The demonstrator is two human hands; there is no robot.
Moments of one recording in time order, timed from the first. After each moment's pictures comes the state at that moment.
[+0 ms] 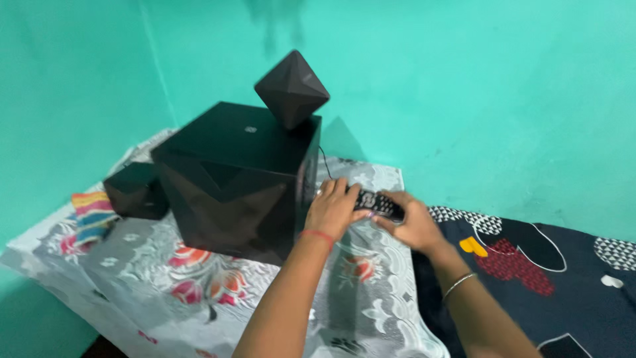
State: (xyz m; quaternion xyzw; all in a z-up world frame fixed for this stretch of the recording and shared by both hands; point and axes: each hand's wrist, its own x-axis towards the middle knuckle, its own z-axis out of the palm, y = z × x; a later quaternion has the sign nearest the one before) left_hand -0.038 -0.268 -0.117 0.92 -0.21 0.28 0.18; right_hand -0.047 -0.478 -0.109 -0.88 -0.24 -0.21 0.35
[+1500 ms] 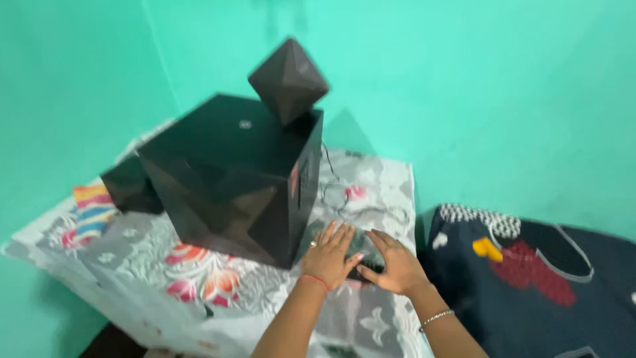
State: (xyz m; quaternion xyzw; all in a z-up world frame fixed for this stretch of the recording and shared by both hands) left_hand -0.049 -0.276 -0.232 0.97 -0.17 0.10 0.17; right_hand -0.051 -0.474 -0.200 -0.95 -0.24 -0.08 0.20
